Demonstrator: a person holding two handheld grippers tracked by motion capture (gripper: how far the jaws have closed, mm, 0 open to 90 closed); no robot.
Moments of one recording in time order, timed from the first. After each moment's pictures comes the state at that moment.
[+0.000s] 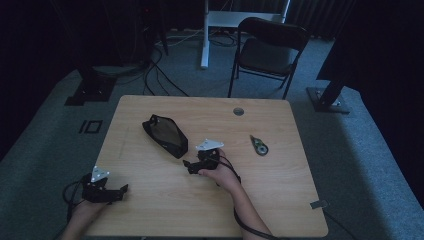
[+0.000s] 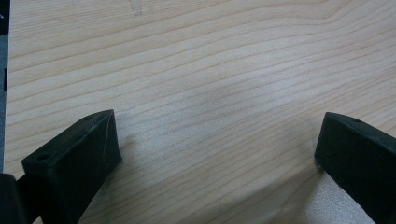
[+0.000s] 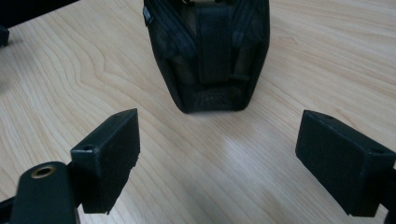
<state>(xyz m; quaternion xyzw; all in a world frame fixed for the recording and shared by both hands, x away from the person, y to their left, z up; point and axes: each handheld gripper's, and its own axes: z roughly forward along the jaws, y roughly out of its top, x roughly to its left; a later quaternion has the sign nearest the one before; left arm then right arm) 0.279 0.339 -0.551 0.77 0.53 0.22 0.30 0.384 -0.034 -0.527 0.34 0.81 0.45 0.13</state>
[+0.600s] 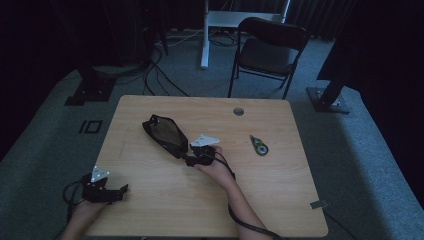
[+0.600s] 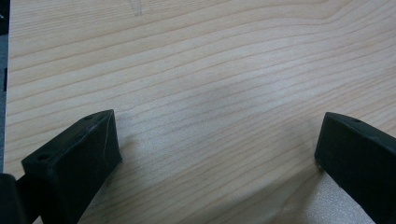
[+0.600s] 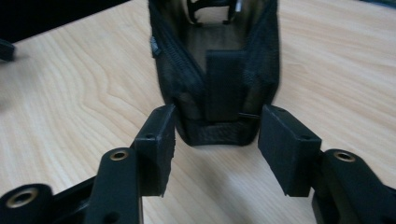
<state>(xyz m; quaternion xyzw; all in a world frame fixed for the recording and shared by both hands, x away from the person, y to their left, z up) 0.279 0.339 -0.551 0.77 0.53 0.22 0.30 0.397 -0.020 -0.523 0.32 0.81 0.47 0.14</state>
